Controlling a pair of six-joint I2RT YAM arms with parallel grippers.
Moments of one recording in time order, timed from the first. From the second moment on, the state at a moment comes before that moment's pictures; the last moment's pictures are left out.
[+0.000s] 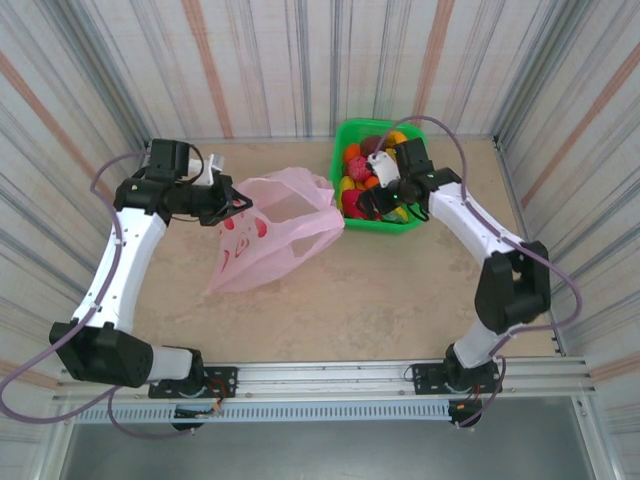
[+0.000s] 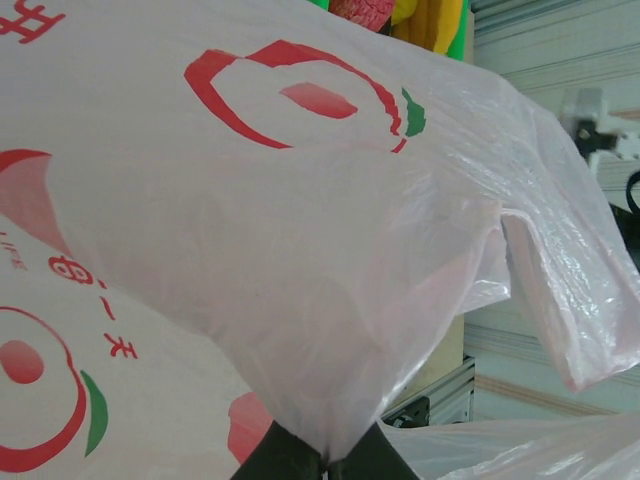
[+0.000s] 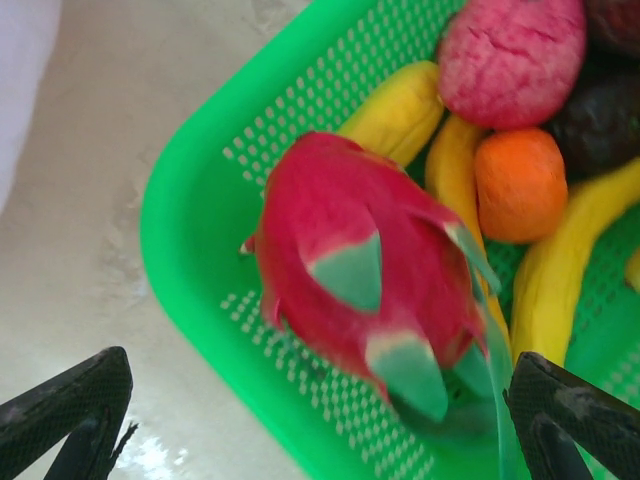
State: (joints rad) left arm -0.14 1.33 1.43 -1.00 0.65 -0.53; right arm 0.35 1.68 1.41 -0.64 -0.22 -0.22
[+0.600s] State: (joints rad) left arm -0.13 1.32 1.43 -1.00 0.65 -0.53; right arm 0.39 1.97 1.66 -0.79 -0.12 -0.41
